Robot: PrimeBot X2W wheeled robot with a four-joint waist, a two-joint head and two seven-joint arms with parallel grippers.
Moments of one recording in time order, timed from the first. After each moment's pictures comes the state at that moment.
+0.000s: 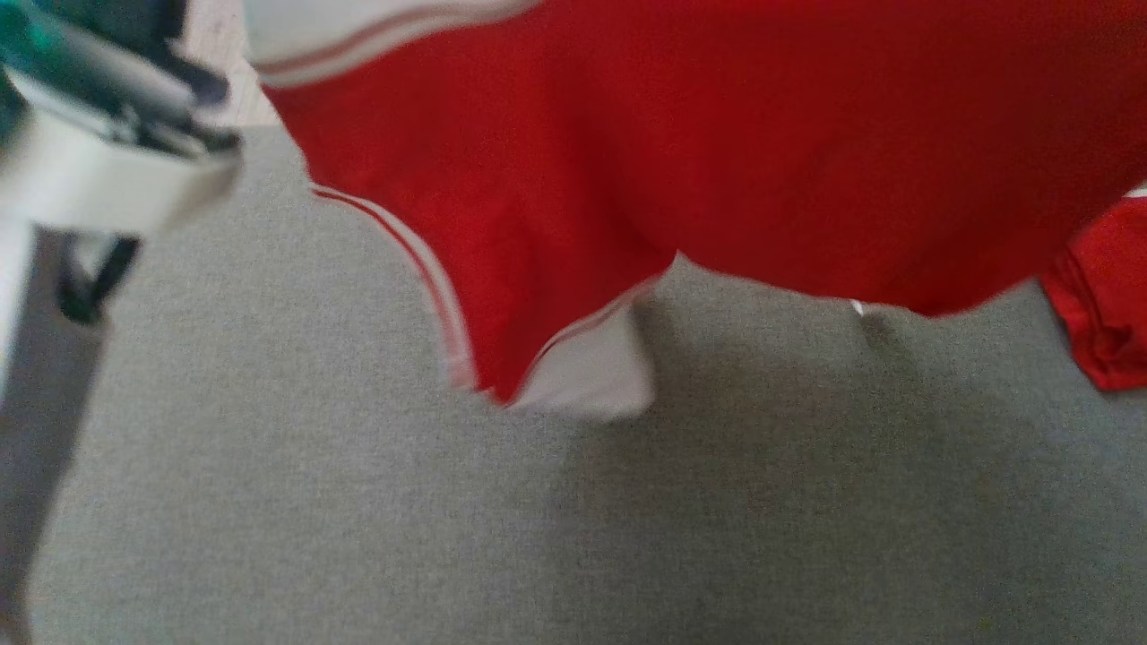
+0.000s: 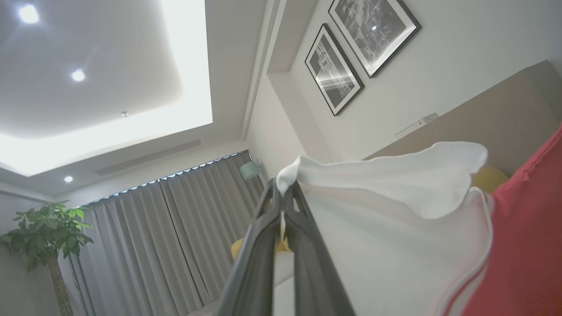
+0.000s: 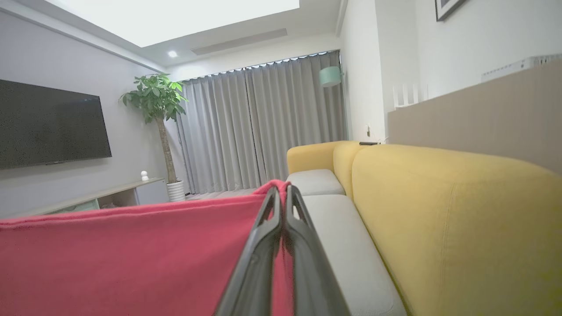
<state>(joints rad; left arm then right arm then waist) -0.77 0.46 -0.34 -0.03 -0.34 -0.13 -0.08 -0.43 -0.28 -0.24 -0.19 0.50 0.13 0.37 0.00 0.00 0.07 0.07</state>
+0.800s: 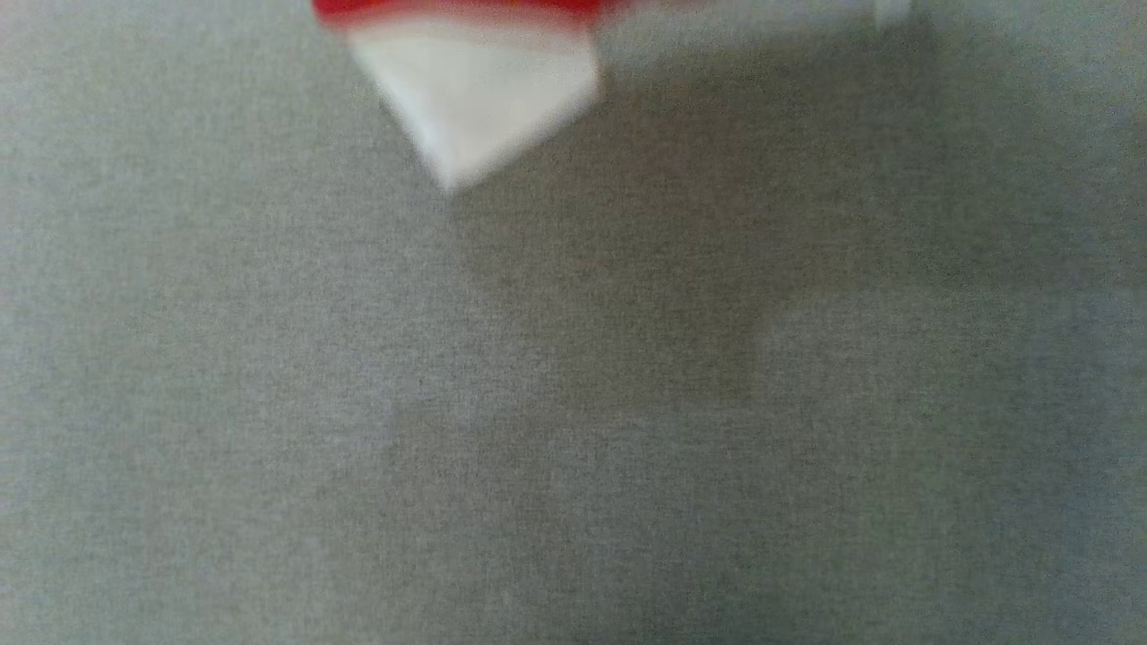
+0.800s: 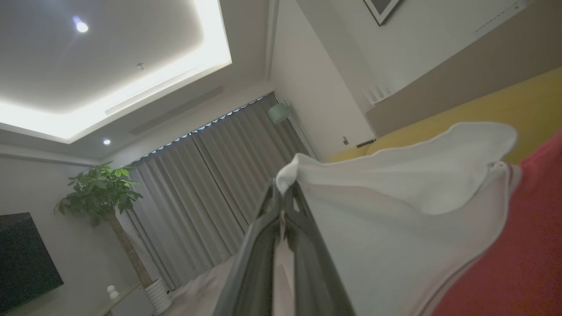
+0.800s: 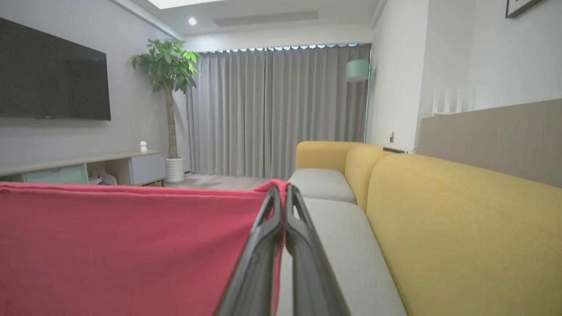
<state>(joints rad) -1.49 0.51 -0.58 0.59 -0.37 -0.13 -0.14 -1.17 -0.39 0.09 0.37 0.36 0.13 0.17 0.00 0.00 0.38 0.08</state>
